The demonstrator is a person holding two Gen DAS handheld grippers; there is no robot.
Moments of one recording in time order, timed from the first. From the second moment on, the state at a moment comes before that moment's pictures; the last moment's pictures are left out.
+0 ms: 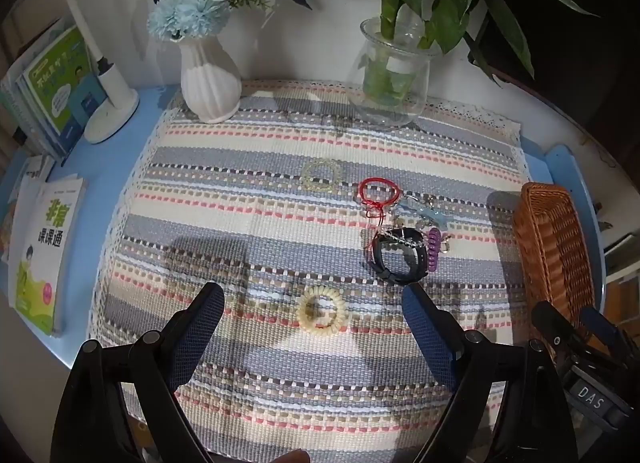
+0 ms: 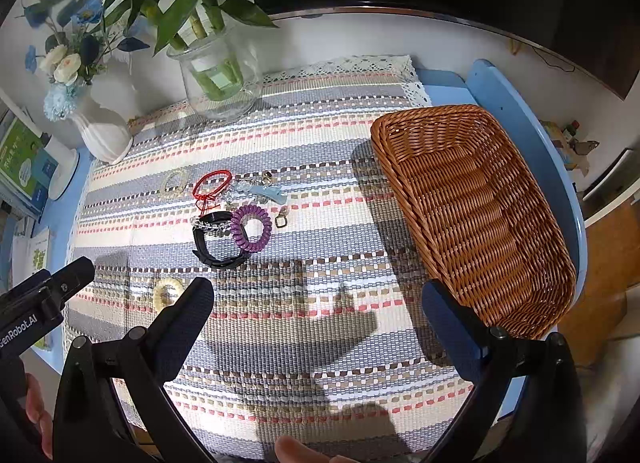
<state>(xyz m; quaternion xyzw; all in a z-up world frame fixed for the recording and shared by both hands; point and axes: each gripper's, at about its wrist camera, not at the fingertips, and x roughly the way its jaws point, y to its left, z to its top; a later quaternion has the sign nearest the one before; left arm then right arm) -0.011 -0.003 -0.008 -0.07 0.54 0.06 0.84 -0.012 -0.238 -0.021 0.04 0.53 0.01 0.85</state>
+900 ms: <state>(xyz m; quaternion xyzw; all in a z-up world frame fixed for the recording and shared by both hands) -0.009 -0.005 -0.018 -0.05 0.55 0.06 0.83 -0.014 -0.234 -0.026 0.05 0.54 0.02 0.84</state>
